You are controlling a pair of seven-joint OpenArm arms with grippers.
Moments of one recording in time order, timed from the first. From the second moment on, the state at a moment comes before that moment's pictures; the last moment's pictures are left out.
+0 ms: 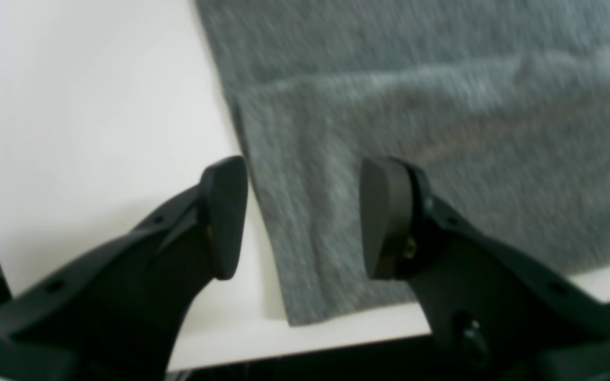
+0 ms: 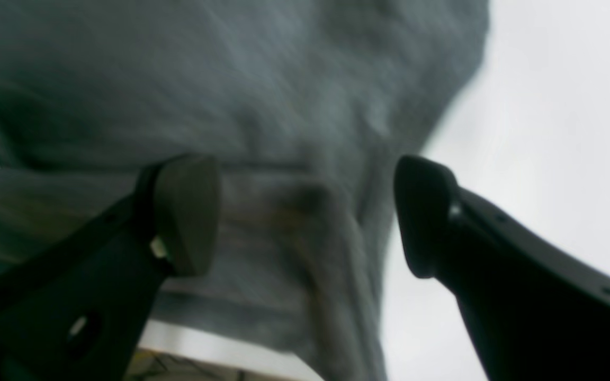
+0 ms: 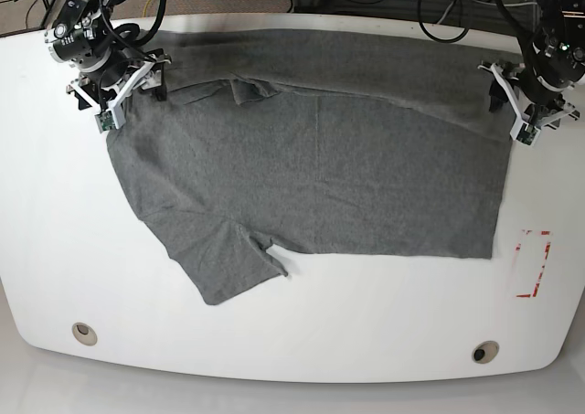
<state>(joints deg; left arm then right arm) 26.5 -28.1 -22.5 113.4 -21.7 -27.1 55.5 -20.8 4.1 35.2 113.9 25.8 40.2 -64.8</state>
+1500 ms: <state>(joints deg) 24.6 -28.1 -22.5 113.0 -21.3 -27.1 55.7 -18.3 4.7 10.7 105.1 32.6 40.1 -61.9</state>
